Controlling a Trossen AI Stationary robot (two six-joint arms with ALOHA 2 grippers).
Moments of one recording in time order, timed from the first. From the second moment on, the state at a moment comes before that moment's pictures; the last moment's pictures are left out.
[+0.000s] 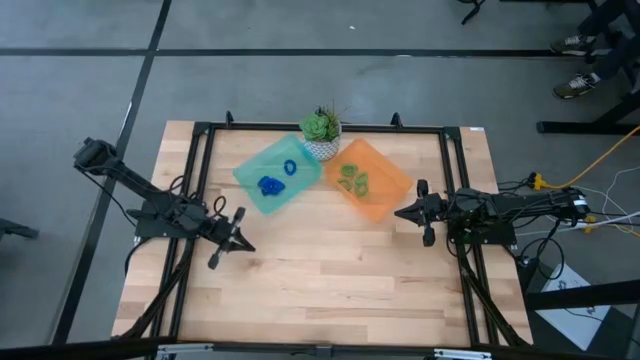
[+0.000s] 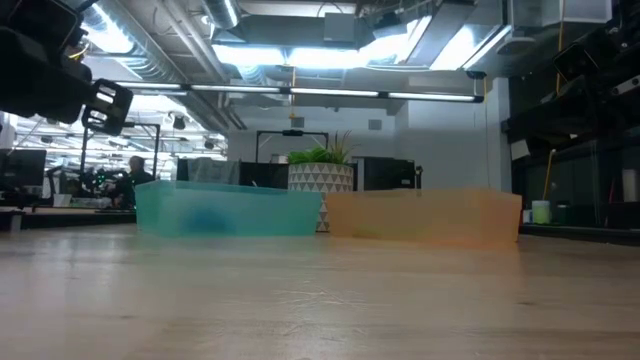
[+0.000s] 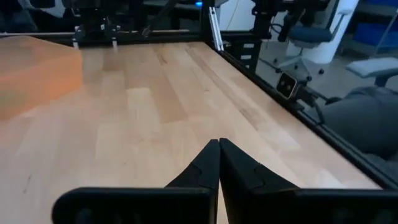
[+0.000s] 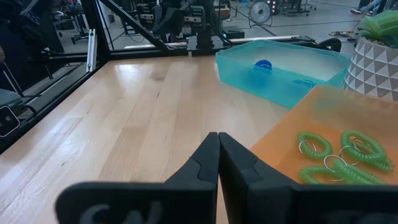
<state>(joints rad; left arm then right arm) -0.49 0.61 0.01 0.40 -0.14 -0.11 0.08 0.21 0.01 0.03 0.08 0.07</state>
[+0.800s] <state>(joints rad) -0.23 0.00 0.01 0.03 -0.13 0.12 0.08 0.21 0.01 0.03 0.08 0.07</state>
